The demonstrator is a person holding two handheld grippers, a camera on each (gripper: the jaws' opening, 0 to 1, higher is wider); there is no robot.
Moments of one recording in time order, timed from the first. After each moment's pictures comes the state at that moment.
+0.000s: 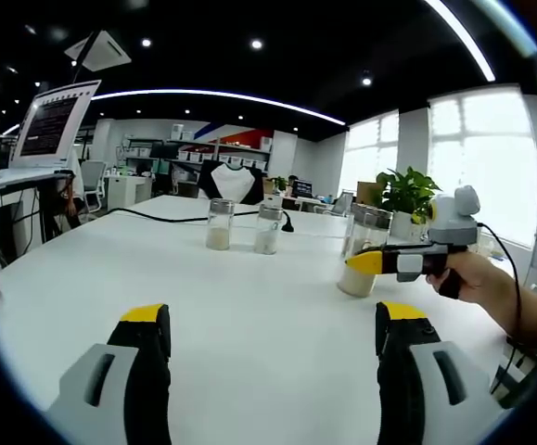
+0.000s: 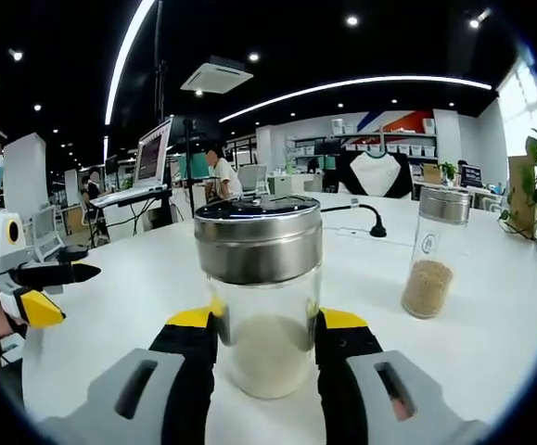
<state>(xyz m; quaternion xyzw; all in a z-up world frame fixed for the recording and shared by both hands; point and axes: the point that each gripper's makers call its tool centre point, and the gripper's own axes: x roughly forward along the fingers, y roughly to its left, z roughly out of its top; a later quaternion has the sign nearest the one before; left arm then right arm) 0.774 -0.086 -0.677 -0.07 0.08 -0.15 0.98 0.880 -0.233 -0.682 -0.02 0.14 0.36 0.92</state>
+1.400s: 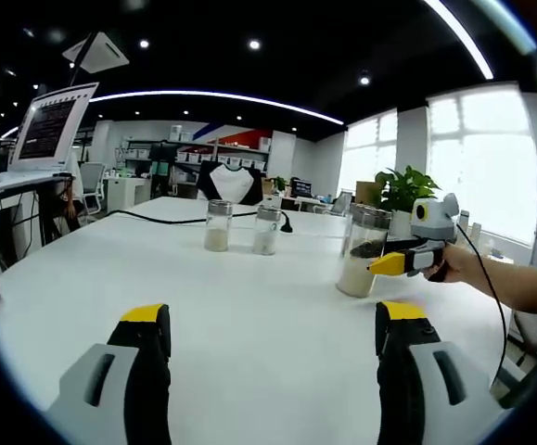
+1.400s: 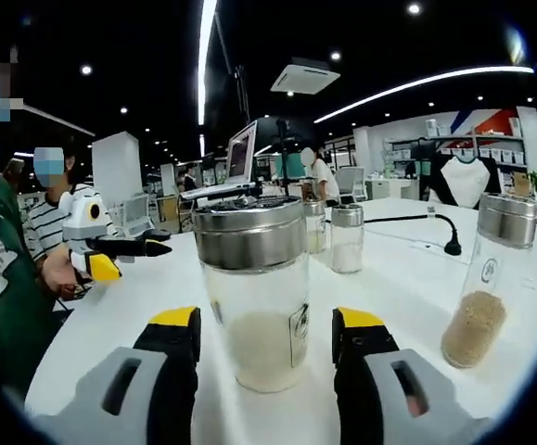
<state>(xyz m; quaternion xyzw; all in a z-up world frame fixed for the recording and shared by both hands) 0.775 -0.088 -0.676 -0.07 0.08 -0.15 0.98 0.864 -0.230 -0.679 -0.03 0.11 0.59 0.80</state>
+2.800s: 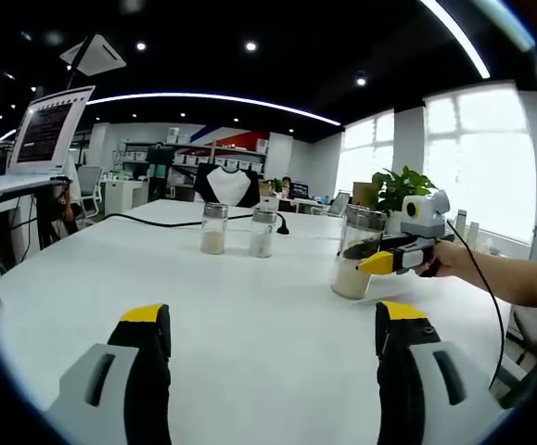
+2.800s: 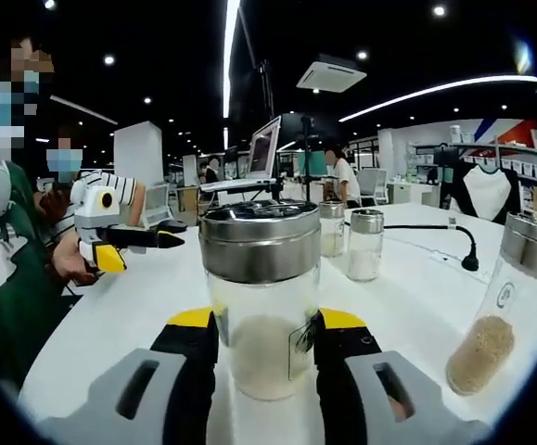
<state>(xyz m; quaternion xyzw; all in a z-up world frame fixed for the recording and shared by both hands) 0.774 -0.092 -0.672 -0.07 0.08 -0.16 0.98 0.862 -0.223 -0.677 -0.06 0.11 0.62 0.77</state>
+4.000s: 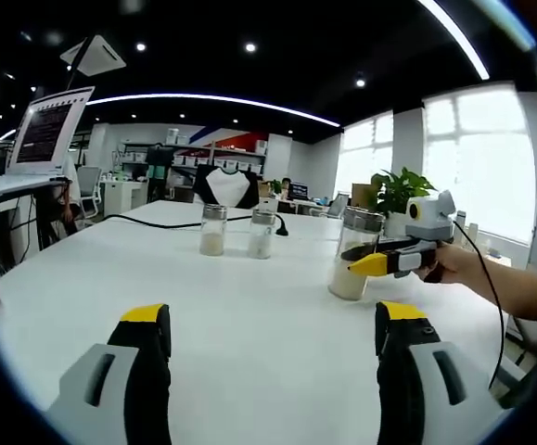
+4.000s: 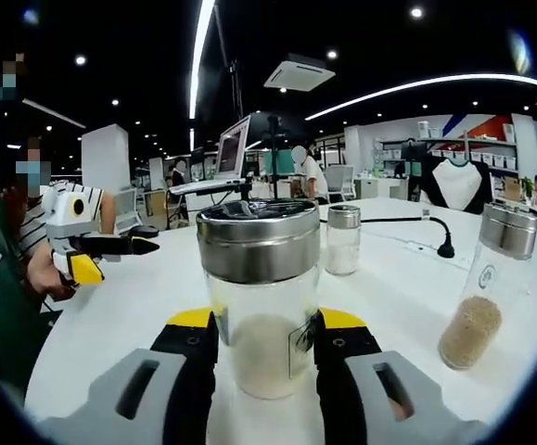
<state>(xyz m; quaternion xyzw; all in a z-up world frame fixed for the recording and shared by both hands) 0.773 -0.093 -0.670 -0.07 0.07 -0.16 0.98 0.868 -0.224 -0.679 -0.05 0.12 0.55 0.83</state>
